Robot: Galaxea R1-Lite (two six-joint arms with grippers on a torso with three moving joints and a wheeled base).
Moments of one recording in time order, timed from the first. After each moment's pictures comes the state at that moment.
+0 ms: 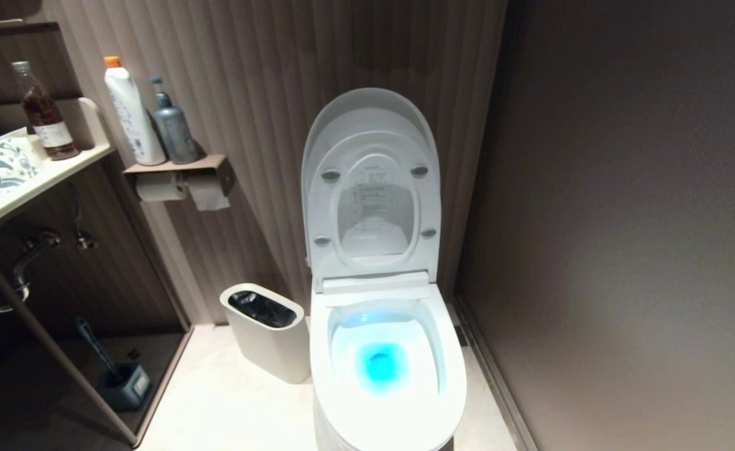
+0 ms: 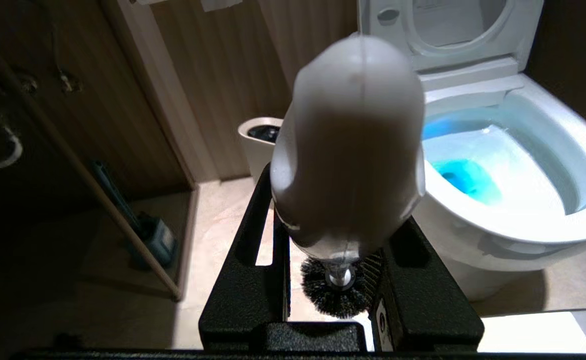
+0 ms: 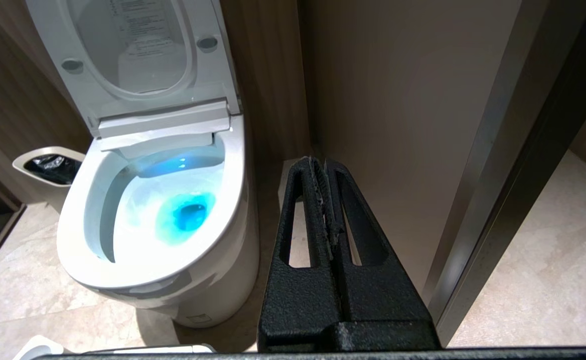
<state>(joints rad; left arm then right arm) 0.01 0.00 0.00 0.00 -0.05 0.12 0.00 0.00 0.00 -0.01 -0.03 0.08</state>
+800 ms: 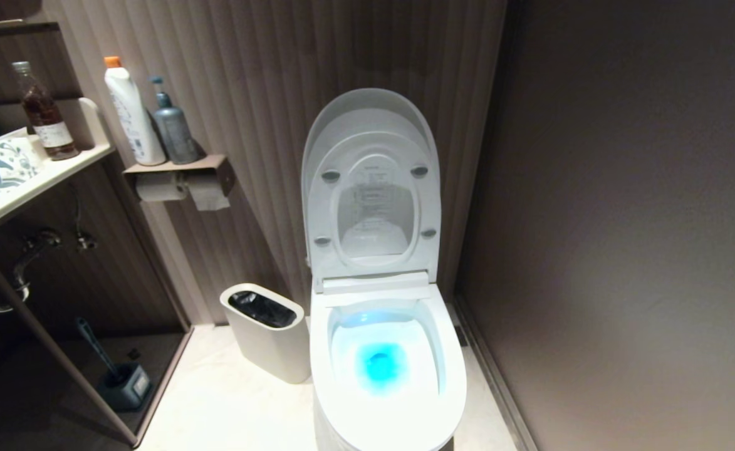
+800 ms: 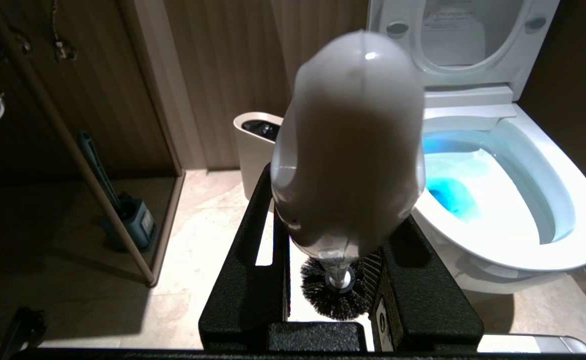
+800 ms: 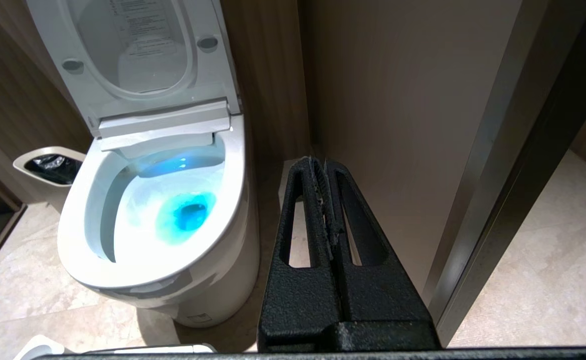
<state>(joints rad) 0.01 0.00 0.00 0.00 0.00 0.02 0.00 0.00 0.00 -0.01 -0.03 0.08</state>
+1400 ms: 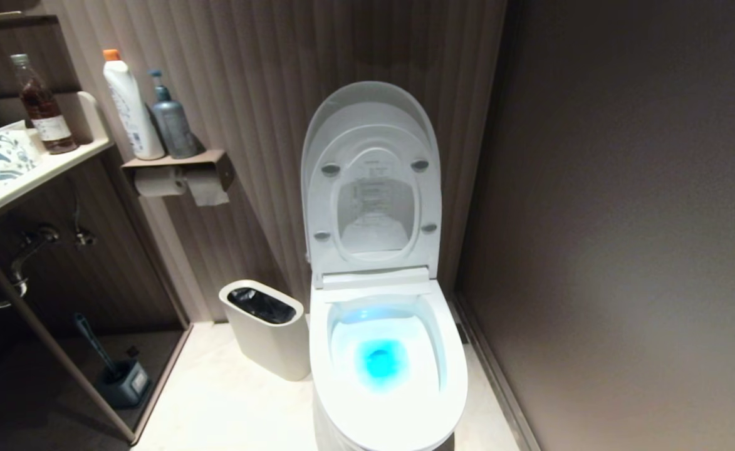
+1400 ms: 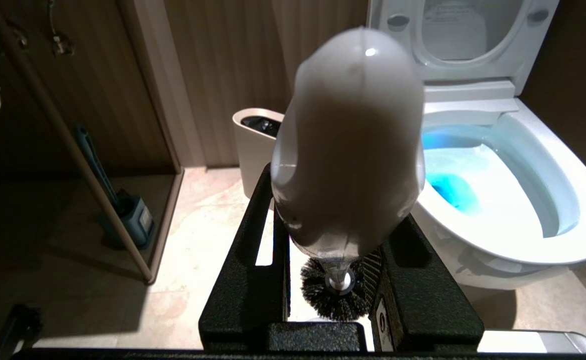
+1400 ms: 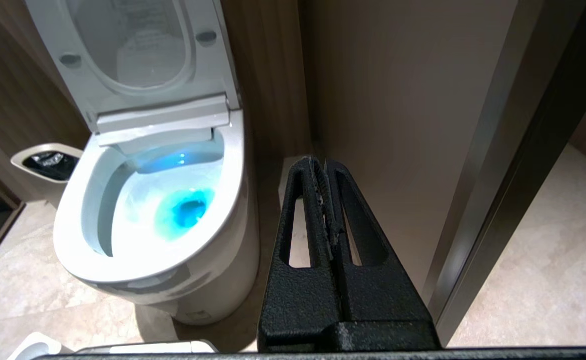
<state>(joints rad) 0.01 0.00 0.00 0.00 0.00 0.02 0.00 0.00 0.00 -0.01 -0.03 0.08</state>
